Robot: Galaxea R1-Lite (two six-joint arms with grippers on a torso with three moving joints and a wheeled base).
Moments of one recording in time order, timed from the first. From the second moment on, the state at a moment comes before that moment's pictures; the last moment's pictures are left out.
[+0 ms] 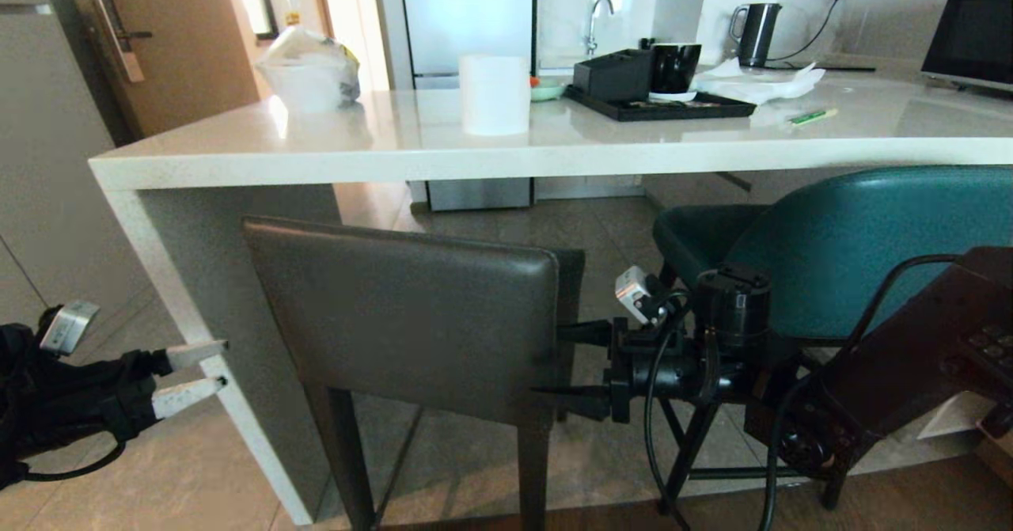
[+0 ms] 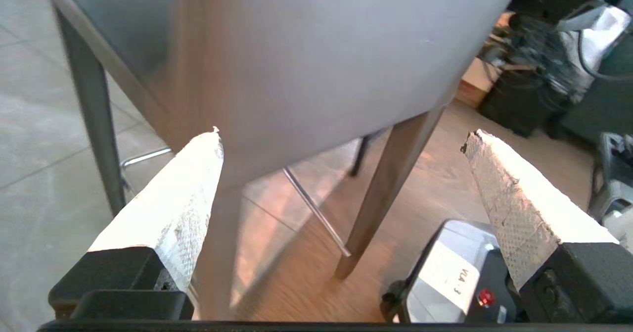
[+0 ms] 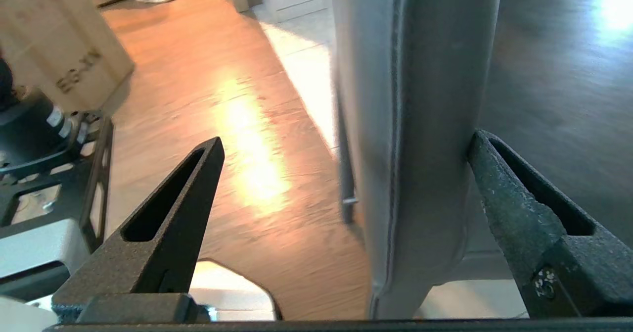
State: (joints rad) left arm 0.54 2.03 -0.61 -0.97 -1.52 0.24; right arm 0.49 2.07 -0.78 -1.11 0.86 -0.07
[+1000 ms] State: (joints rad) left arm 0.36 2.32 -1.16 -0.97 -1.52 0.12; right arm 0.41 1.99 -0.78 -1.15 0.86 0.00
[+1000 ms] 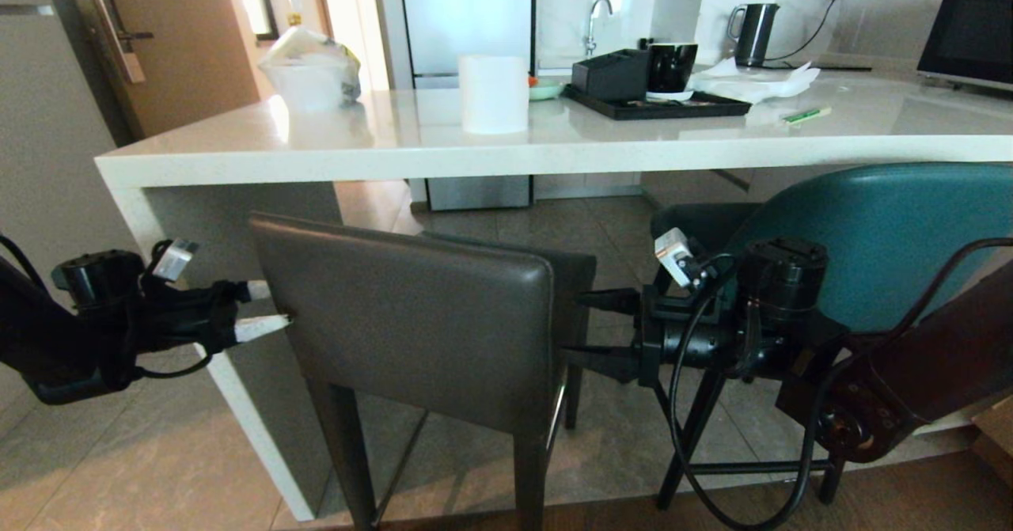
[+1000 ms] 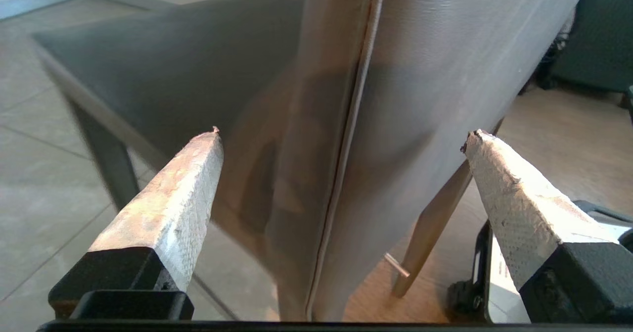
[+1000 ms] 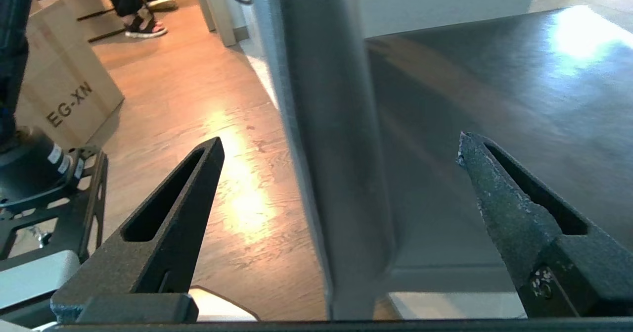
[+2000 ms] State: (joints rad) left arm 0.35 2.17 -0.83 -1.08 -1.52 0.12; right arm 0.43 1.98 -0.74 -1.15 0.90 -0.01
